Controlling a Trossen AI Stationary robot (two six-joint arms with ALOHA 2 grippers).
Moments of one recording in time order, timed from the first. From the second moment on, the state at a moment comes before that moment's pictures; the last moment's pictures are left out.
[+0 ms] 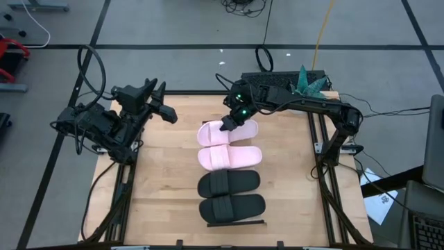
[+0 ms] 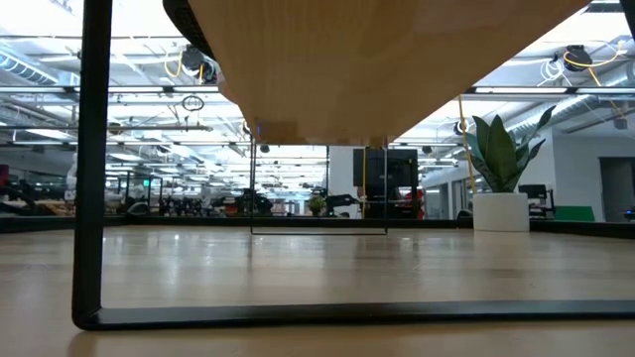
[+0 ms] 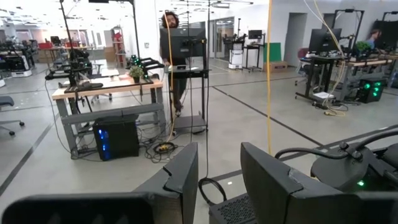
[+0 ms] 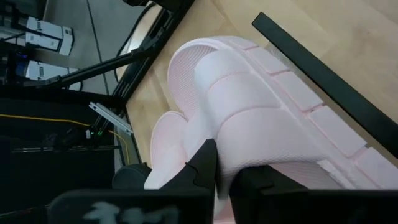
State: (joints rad) left arm -0.42 1.27 1.49 0.52 -1.57 0.70; right arm -0.30 1.74 1.56 -0.61 -0.53 0.67
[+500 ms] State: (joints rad) left arm -0.42 1.27 1.49 0.52 -1.57 0.72; right arm -0.30 1.74 1.56 -0.62 -0.57 0.67
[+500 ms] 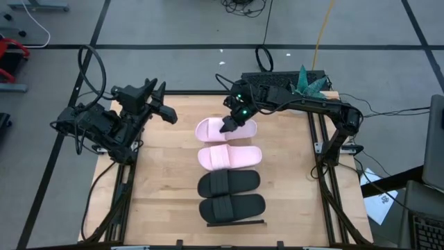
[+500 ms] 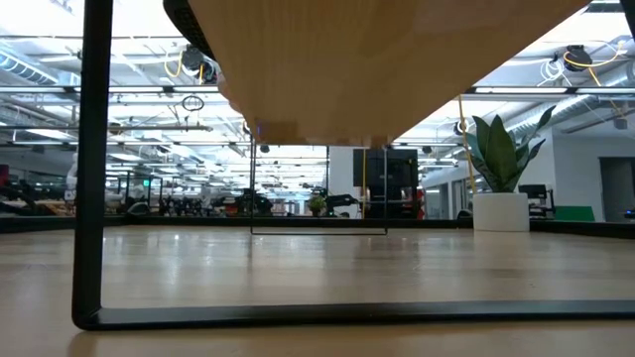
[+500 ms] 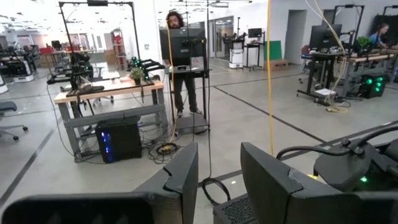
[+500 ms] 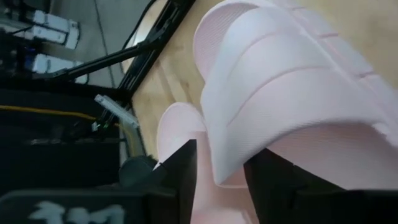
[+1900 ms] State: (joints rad) left arm -0.41 1.27 1.49 0.52 -1.57 0.74; right arm -0.27 1.74 1.56 -0.70 -0.45 0.61
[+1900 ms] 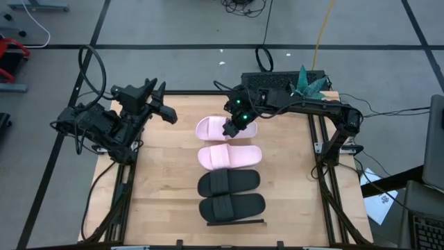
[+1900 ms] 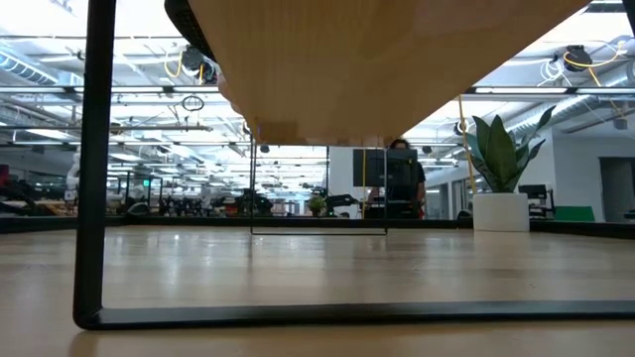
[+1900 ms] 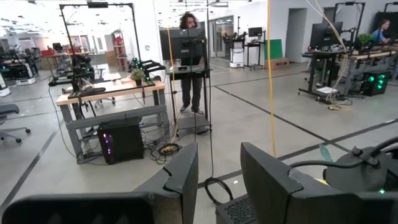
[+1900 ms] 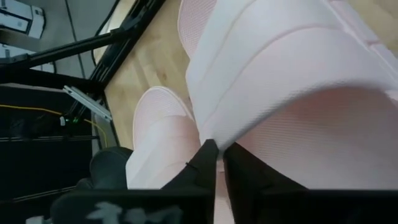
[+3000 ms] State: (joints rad) left arm -0.39 1.27 1.49 0.52 -1.57 0.75; right arm -0.31 1.72 1.56 -0.74 -0.67 0.64
